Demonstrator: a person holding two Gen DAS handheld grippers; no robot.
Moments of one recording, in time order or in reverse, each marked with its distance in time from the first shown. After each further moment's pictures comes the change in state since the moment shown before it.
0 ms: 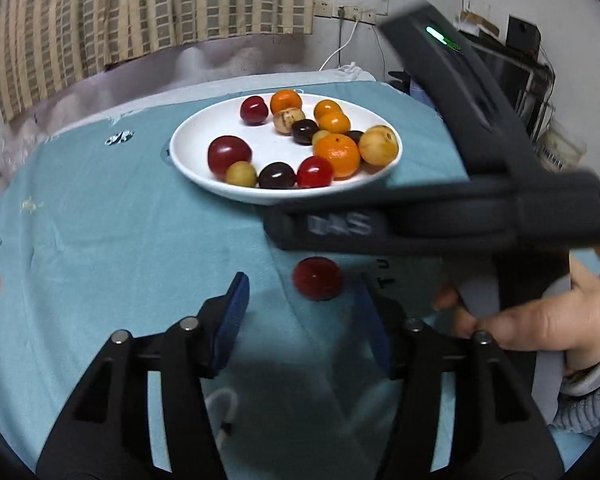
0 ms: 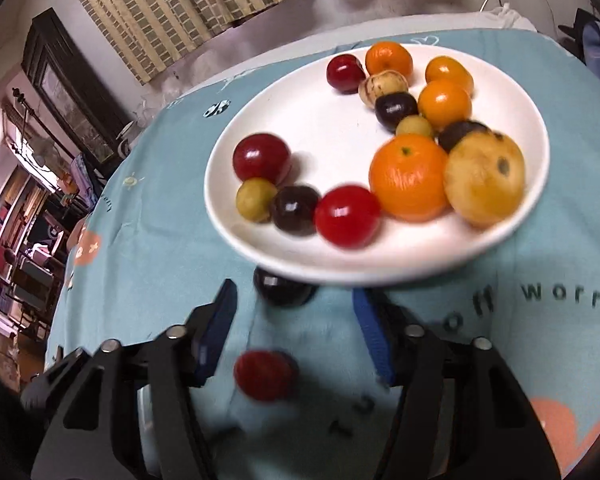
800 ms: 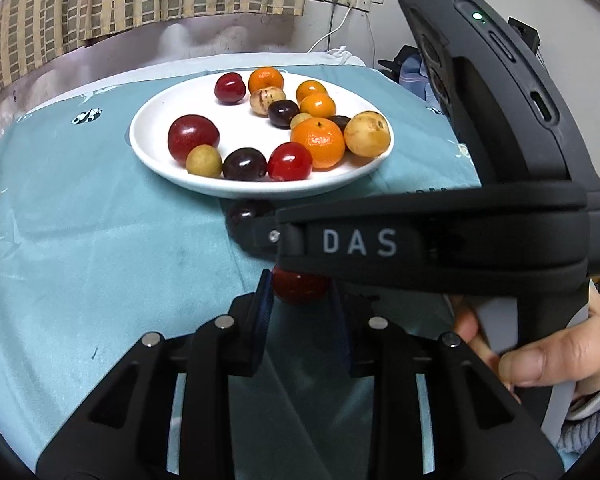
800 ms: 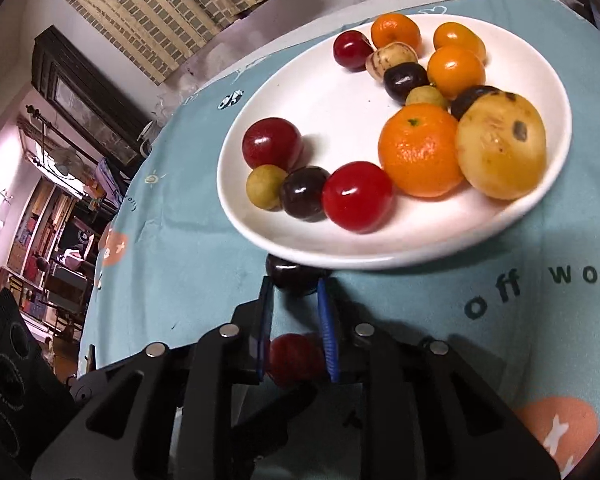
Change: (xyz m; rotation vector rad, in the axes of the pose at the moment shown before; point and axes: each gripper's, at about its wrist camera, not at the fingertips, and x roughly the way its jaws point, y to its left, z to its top) left arm 0.032 -0.002 0.013 -0.051 0.057 -0.089; right arm 0.000 -0.018 -0.003 0.116 0.067 0.164
